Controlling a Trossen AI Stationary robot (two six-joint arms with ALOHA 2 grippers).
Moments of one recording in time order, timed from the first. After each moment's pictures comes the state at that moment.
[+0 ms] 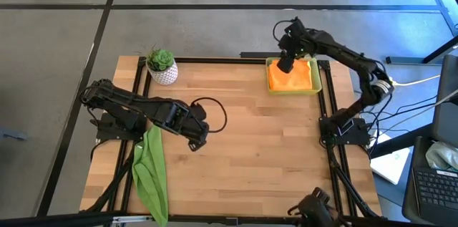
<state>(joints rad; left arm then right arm) -0.30 1.59 1.60 -1.41 -0.30 -0.92 -0.89 1.57 1.29 -0.81 0.09 -0.33</state>
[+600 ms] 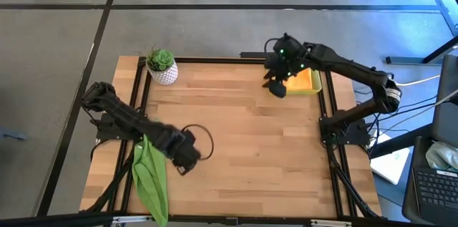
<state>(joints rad) -0.48 1.59 1.30 -1.25 0.02 -1.20 -0.50 1.42 1.36 -0.91 -0.31 -0.15</state>
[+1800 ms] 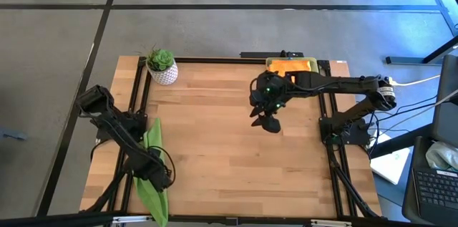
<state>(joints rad) -0.85 1.59 0.81 -0.82 0.32 -2.26 -0.09 1.49 1.36 -0.79 -0.40 0.08</state>
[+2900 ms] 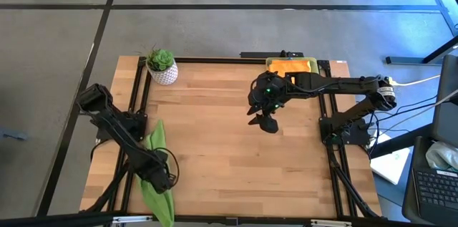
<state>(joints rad) -0.85 1.56 0.82 -0.72 0.22 -2.09 -0.07 1.49 1.36 -0.74 -0.33 0.07</state>
